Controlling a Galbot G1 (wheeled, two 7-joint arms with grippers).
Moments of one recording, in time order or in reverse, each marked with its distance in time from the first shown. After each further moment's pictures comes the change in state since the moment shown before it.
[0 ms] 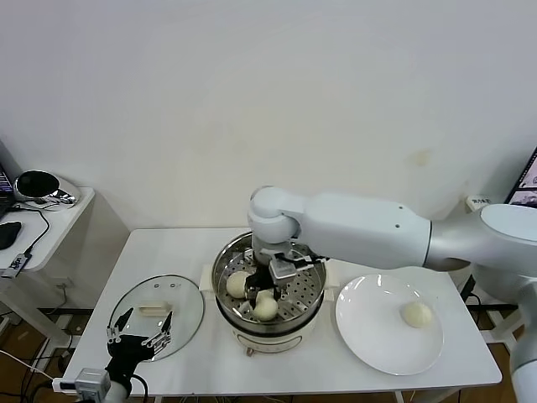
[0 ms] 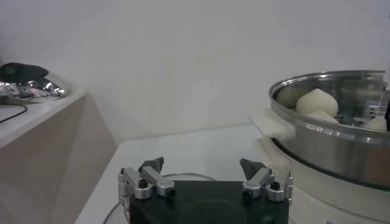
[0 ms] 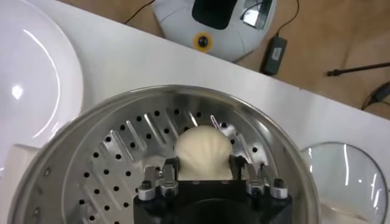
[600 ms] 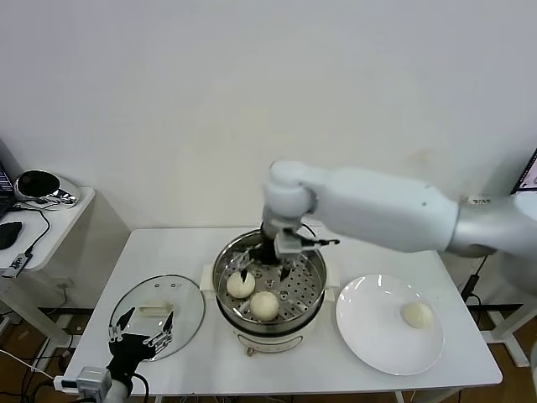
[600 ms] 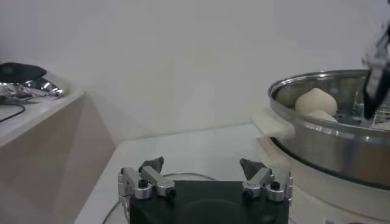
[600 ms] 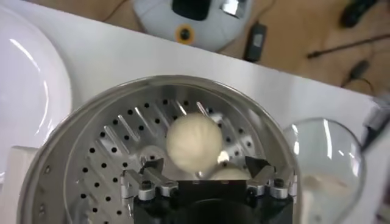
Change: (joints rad) left arm -0.011 0.009 0.005 0.004 -0.002 0.003 0.011; right arm 0.132 -0.134 0.045 0.000 0.193 -0.209 0.031
